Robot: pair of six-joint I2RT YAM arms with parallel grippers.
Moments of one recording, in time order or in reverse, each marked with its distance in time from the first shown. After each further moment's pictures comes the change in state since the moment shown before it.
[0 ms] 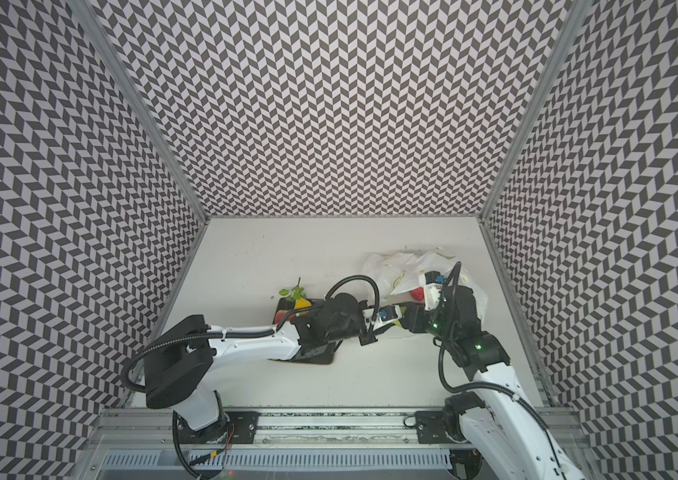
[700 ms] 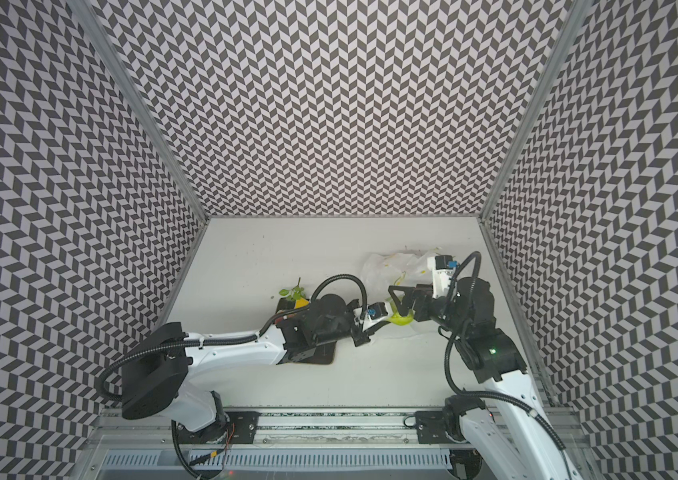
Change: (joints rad) left arm -0.002 -0.134 -0.086 0.035 0.003 -0.076; right arm 0.000 -0.060 0.178 0.010 0.017 0.004
